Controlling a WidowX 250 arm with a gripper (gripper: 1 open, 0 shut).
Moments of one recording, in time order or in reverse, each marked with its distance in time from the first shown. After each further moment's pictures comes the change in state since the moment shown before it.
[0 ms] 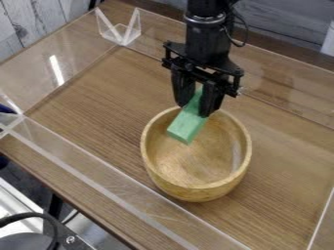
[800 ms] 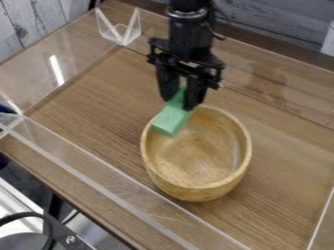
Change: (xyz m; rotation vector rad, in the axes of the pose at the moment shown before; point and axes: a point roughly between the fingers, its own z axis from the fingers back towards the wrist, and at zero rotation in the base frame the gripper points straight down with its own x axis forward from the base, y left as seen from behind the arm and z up) arm -0.008 0.034 -0.001 -0.008 0.010 0.077
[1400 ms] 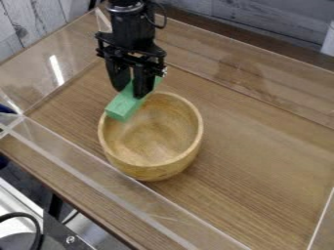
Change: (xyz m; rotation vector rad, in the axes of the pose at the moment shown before) arm -0.012 0.062 -0.006 0.018 -0.024 0.061
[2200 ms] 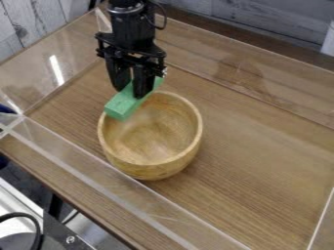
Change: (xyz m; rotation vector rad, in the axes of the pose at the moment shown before) arm 0.000 0.000 -0.003 0.009 -0.005 0.006
